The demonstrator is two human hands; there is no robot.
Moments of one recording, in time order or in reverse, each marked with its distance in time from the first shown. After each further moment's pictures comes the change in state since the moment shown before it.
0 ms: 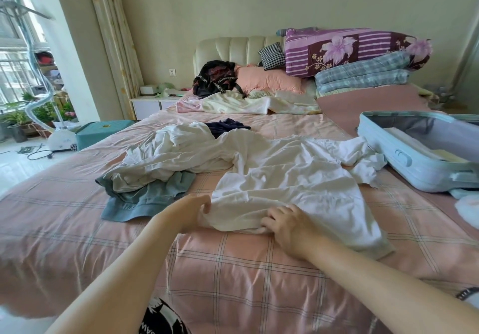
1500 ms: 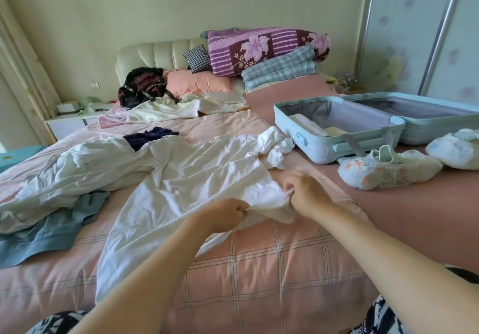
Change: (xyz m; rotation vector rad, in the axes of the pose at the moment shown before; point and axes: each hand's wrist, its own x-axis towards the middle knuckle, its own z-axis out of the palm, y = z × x) left_hand 0.024 0.272 0.028 -0.256 -0.115 0.332; right_hand -0.152 0.134 -0.096 0.394 0.027 0.834
